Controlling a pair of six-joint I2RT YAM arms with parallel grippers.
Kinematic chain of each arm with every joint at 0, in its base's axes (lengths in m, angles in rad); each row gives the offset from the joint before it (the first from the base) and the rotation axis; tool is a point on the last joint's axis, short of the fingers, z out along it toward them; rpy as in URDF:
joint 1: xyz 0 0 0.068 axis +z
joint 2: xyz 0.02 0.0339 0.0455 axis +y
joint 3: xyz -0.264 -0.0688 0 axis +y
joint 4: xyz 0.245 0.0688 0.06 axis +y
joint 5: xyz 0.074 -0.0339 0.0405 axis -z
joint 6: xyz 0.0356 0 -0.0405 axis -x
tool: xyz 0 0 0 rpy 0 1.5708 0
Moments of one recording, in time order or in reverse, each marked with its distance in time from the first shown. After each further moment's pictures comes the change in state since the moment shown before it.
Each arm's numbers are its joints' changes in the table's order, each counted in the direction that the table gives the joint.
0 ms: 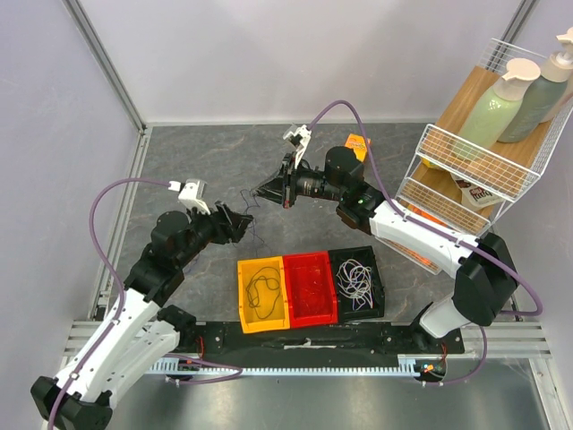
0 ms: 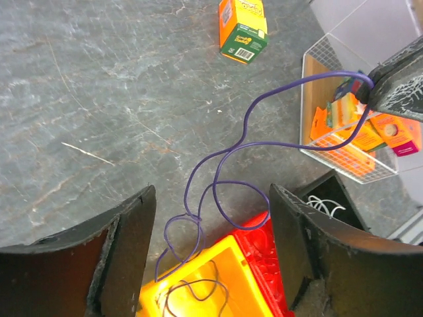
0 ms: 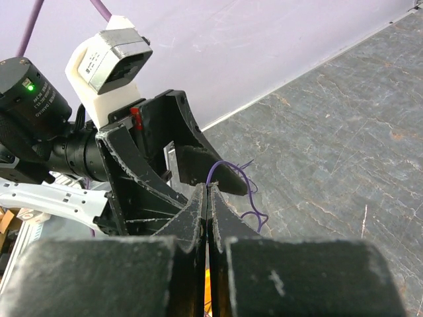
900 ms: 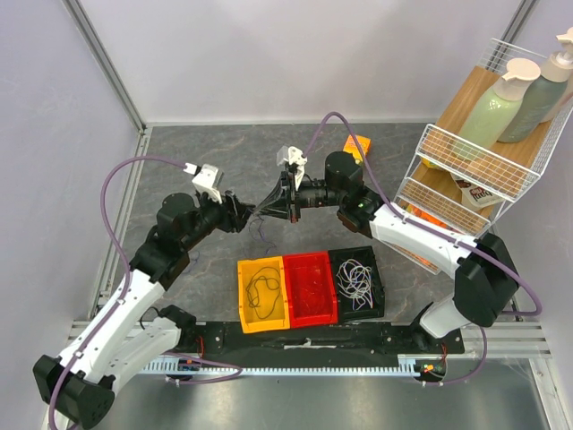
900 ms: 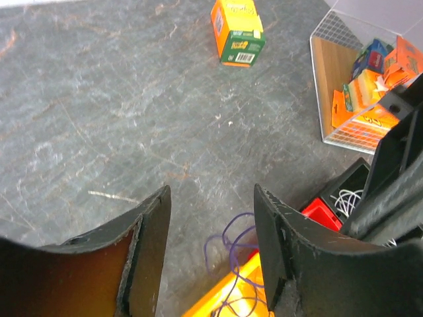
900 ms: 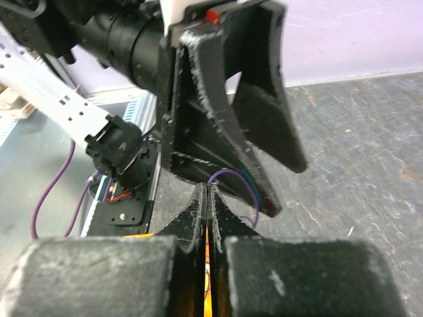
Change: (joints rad) left arm 0.001 0.161 -0.108 -0.067 0.076 -0.223; right arm -0.003 -0.001 0.051 0.000 -0.293 0.346
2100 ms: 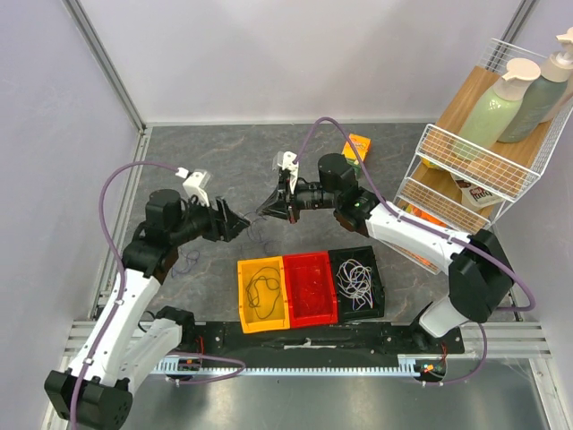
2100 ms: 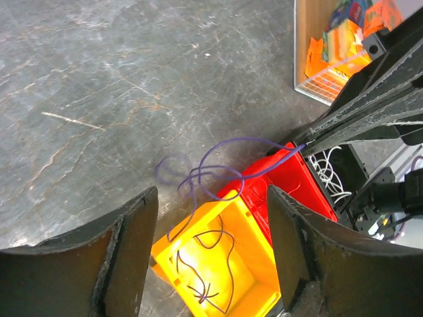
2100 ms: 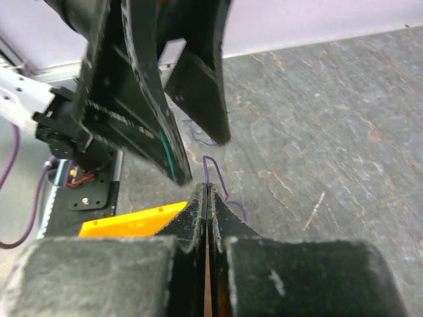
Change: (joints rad) left arm 0.247 -0.007 -0.051 0.311 0.340 0.087; right arm 0.002 0.029 0.000 0.116 0.139 0.134
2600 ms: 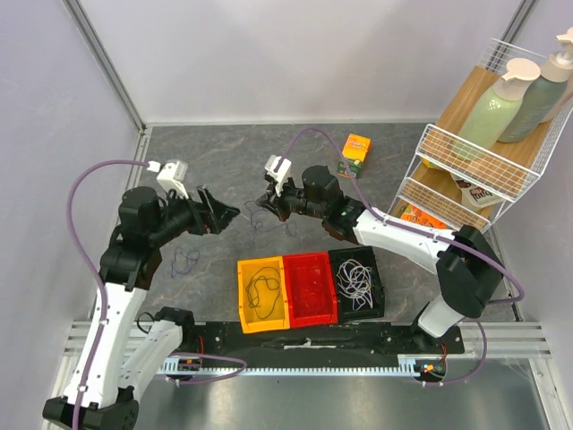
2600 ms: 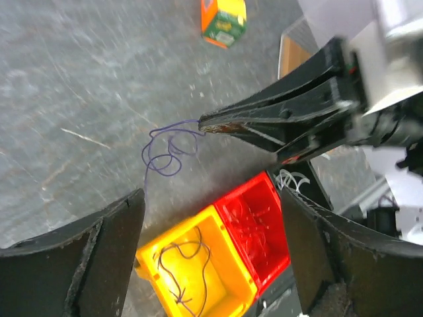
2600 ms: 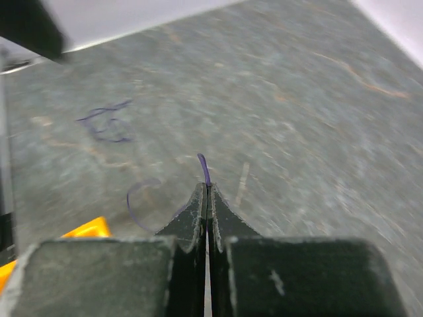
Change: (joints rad) left arm 0.041 -0.085 -0.188 0.113 -0.081 0.098; right arm 0.088 0.053 0.037 -0.051 0.545 0.057
